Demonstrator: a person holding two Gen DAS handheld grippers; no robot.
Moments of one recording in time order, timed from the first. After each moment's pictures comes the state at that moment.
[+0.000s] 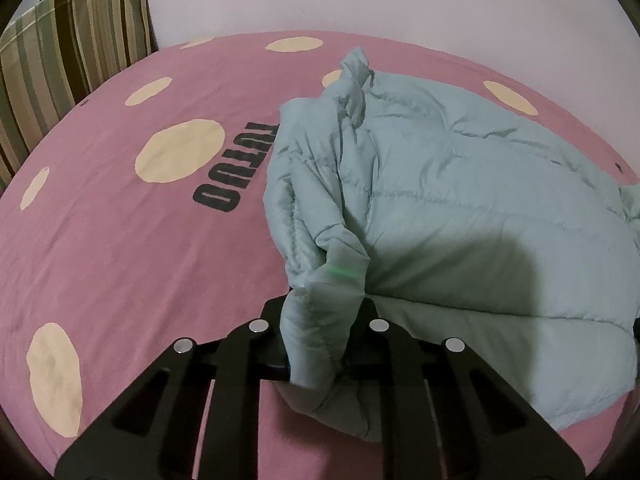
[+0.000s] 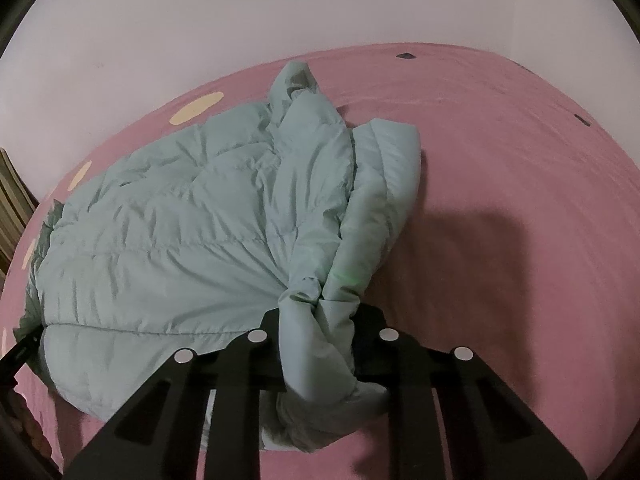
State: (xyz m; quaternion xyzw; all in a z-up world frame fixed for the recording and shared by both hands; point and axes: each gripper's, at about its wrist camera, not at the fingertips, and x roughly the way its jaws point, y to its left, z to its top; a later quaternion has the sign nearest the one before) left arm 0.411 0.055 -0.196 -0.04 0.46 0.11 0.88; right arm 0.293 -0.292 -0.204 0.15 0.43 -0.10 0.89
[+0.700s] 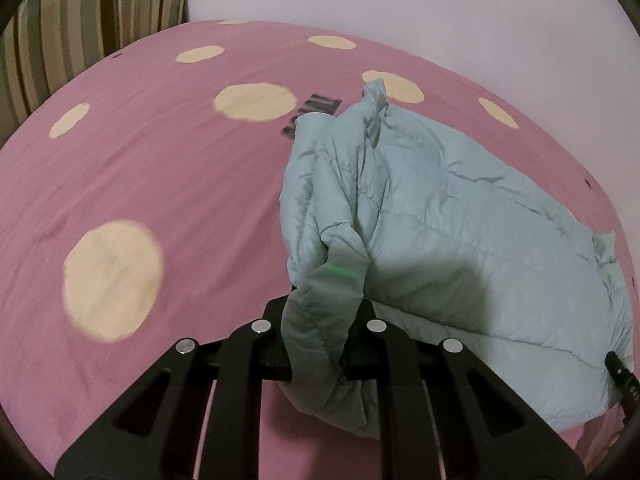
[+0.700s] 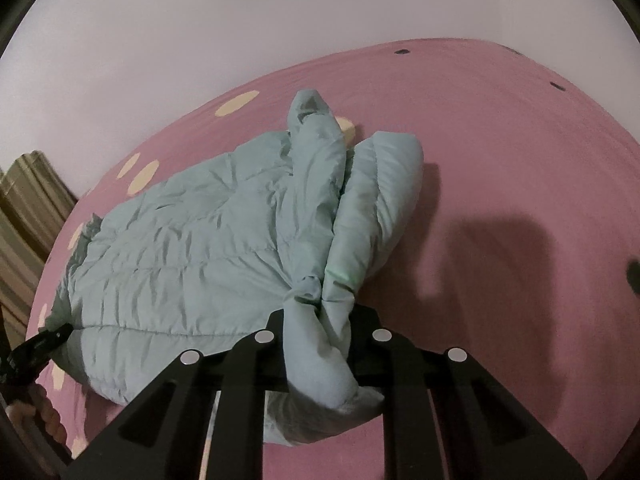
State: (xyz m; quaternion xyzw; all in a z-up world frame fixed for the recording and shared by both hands) left arm 0.285 0.106 -0.166 -0.12 0.46 0.09 0.88; right arm 0.193 -0.283 -0.177 0.19 0.42 -0.05 0.89
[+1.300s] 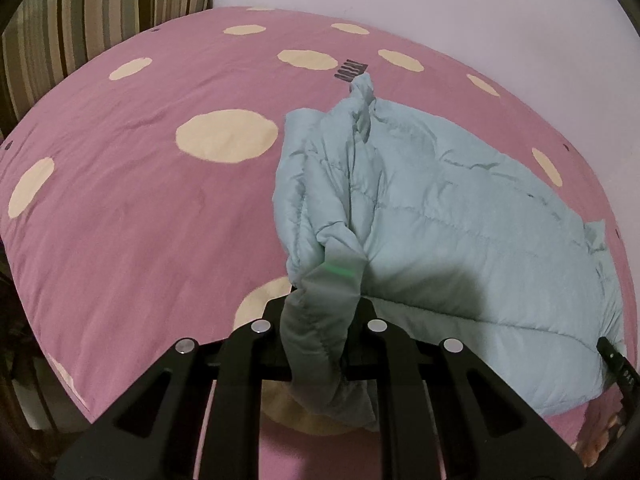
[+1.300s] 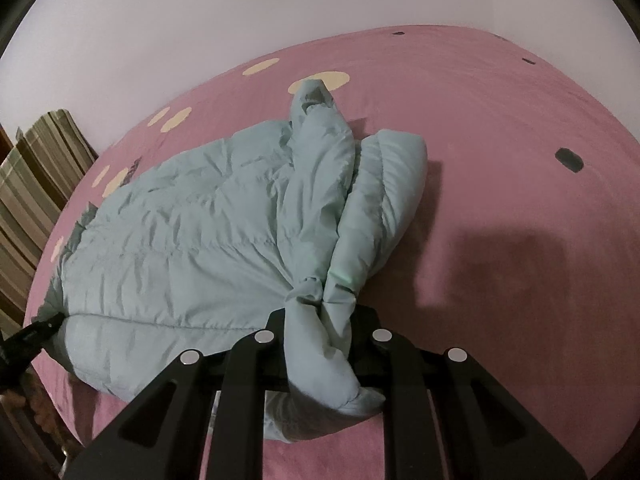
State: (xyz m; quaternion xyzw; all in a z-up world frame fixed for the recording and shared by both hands) left arm 0.129 0.128 -0.163 -0.12 0.47 0.08 0.87; right arm 0.182 -0.278 -0.173 0.16 0.44 -0.02 0.88
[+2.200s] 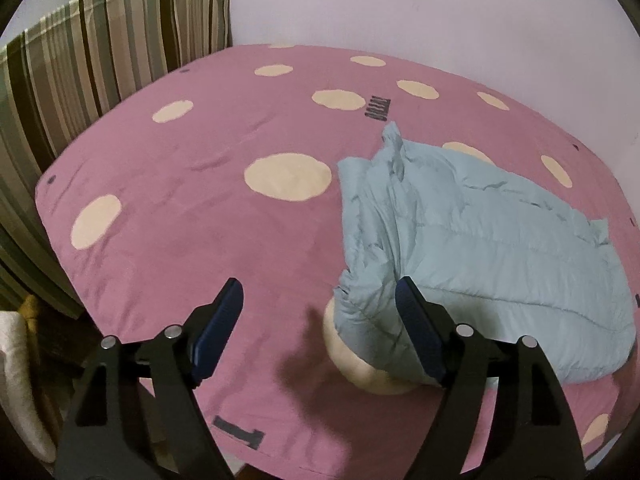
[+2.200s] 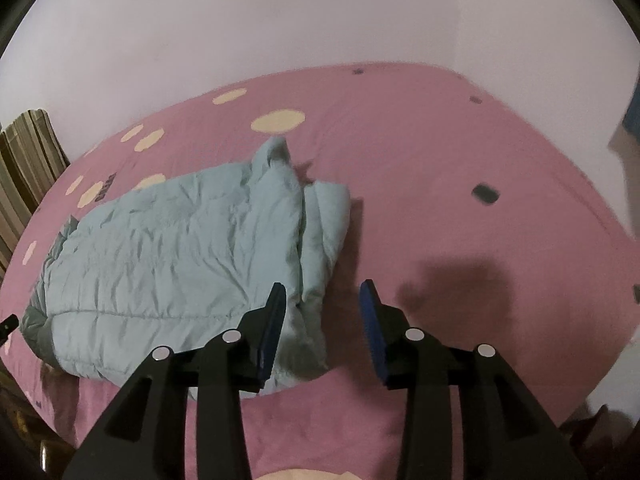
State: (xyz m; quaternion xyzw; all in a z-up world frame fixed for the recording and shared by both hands) left arm 0.085 0.153 -0.106 -0.05 0.43 0.12 0.89; right arm 0.134 -0.293 -0.119 0.10 0.40 -0.10 0.90
